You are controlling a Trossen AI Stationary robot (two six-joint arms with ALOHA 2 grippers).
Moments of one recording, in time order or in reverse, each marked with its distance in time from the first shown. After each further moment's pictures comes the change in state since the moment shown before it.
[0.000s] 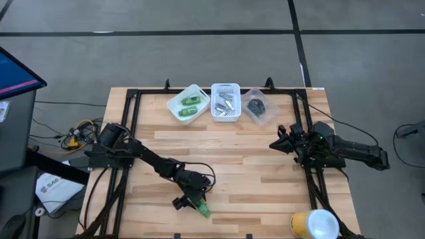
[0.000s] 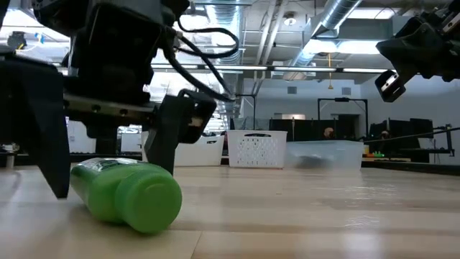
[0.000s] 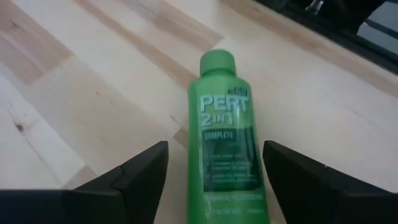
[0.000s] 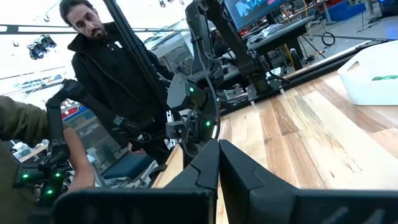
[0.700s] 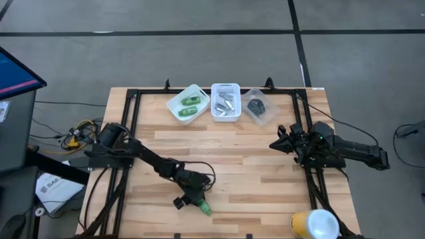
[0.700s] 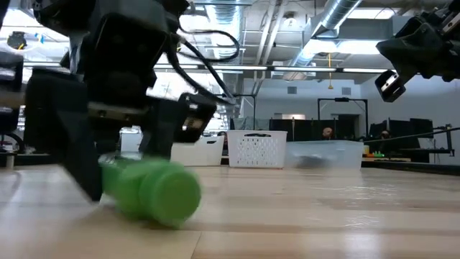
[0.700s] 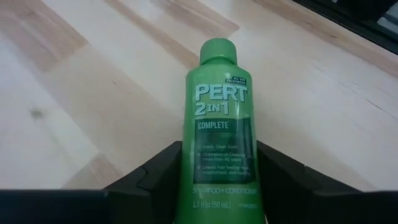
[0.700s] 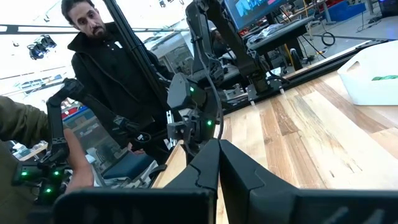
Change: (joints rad) left arm 0.000 0.004 -0.001 0.001 -0.044 -0.008; right arm 0.000 0.000 0.000 0.000 0.000 0.000
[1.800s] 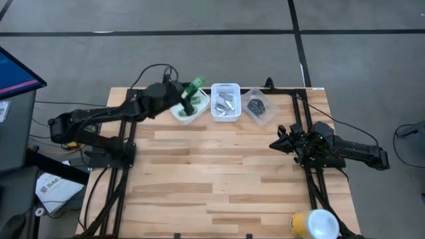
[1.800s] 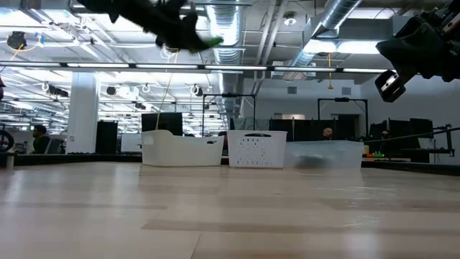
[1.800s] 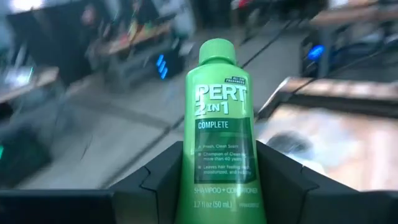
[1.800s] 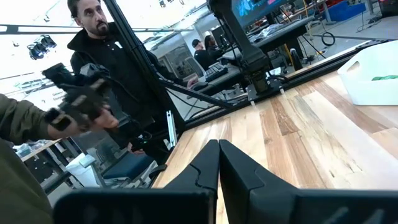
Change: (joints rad) left arm 0.723 -0.694 0.002 -0.032 -0.666 -0.158; right arm 0.000 0.000 0.000 0.000 0.000 0.000
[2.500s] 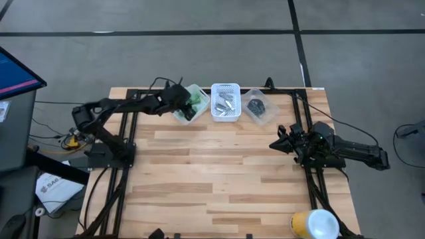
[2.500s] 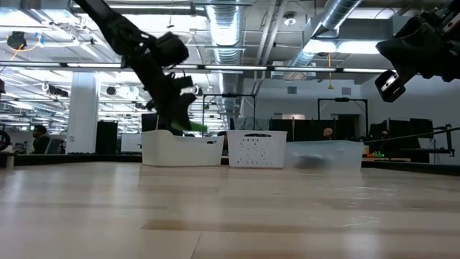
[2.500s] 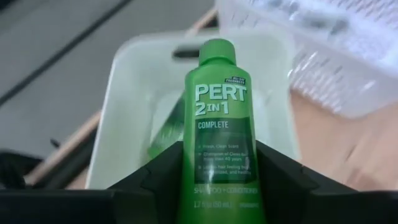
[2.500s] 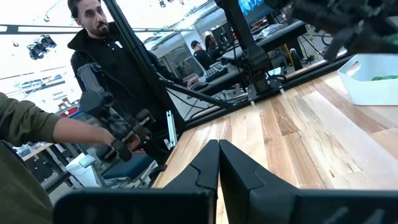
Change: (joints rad) left arm 0.219 0.322 -0.002 -0.314 0.107 -0.230; right arm 0.000 0.000 0.000 0.000 0.000 0.000
